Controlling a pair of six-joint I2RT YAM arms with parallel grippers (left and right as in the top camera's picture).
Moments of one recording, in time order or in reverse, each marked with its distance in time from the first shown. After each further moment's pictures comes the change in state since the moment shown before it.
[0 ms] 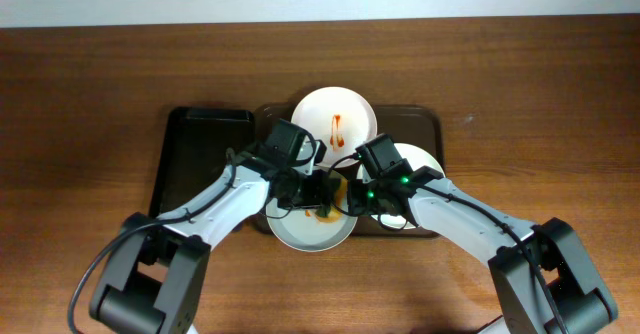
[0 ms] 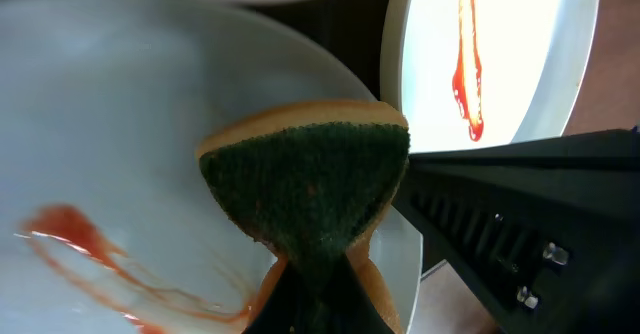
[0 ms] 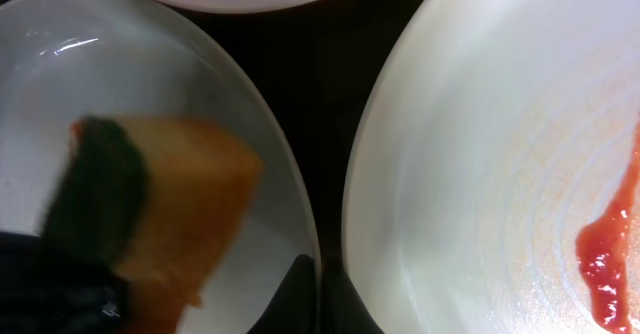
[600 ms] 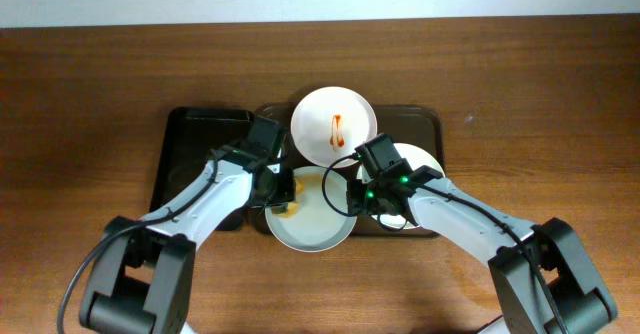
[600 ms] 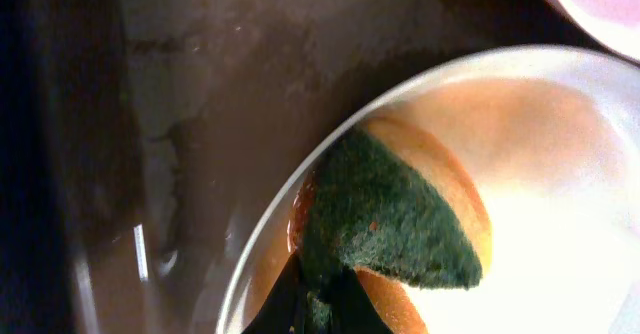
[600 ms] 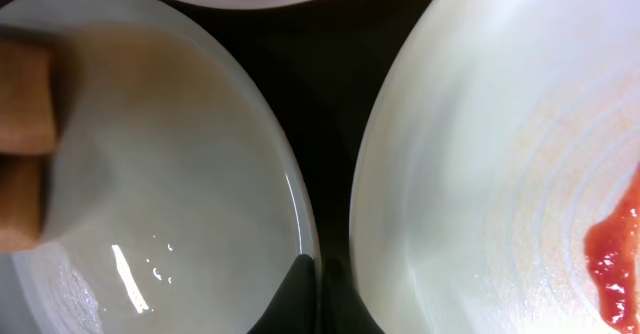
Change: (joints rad) left arm 0.093 -0.026 0.009 -0.176 -0.387 0.018; right arm 0.000 0.000 0.006 -0.009 -0.003 0.000
